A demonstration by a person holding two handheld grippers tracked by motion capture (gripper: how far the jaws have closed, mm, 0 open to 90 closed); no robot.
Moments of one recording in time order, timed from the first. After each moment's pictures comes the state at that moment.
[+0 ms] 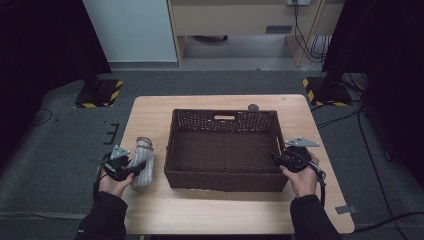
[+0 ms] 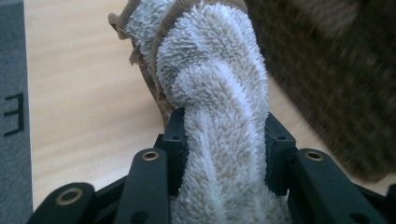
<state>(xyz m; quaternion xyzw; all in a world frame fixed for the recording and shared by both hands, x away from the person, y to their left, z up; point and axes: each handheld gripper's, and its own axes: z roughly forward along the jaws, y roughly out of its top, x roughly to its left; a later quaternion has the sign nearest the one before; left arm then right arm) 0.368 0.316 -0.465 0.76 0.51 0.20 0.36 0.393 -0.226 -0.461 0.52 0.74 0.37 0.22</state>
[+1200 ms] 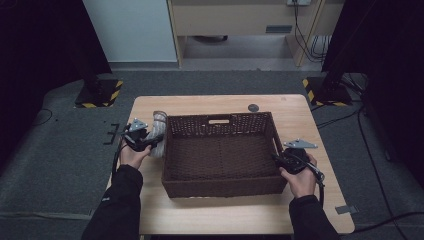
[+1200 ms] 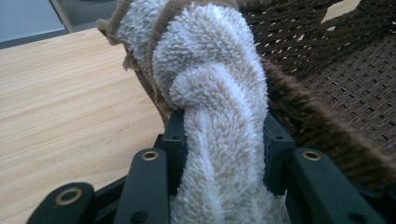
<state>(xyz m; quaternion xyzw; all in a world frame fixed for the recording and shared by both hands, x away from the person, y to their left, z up) 0.456 0.279 -0.462 0.77 0.45 0.21 0.40 0.387 -0.220 -0.460 0.52 0.74 0.36 0.22</state>
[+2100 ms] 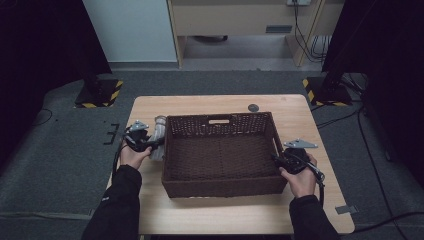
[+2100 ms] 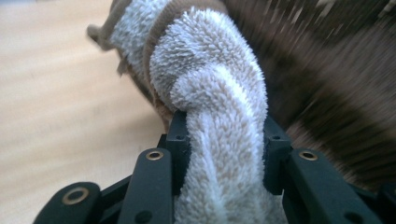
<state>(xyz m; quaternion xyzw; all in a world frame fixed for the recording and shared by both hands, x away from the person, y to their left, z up) 0.455 0.283 -0.455 0.76 0.46 0.17 0.42 0.388 -0.221 -0.460 0.51 0.75 0.36 0.22</state>
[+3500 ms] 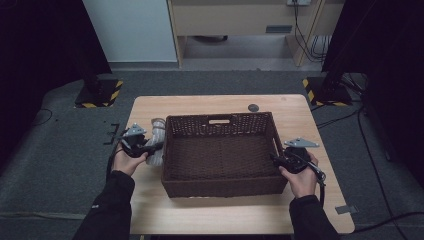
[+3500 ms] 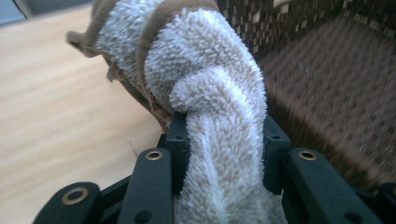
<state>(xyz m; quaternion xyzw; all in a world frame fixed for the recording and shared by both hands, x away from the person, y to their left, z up) 0.428 0.281 -0.460 0.80 0.43 0.16 0.40 0.386 -0.220 -0.450 0.51 0.74 0.38 0.23</state>
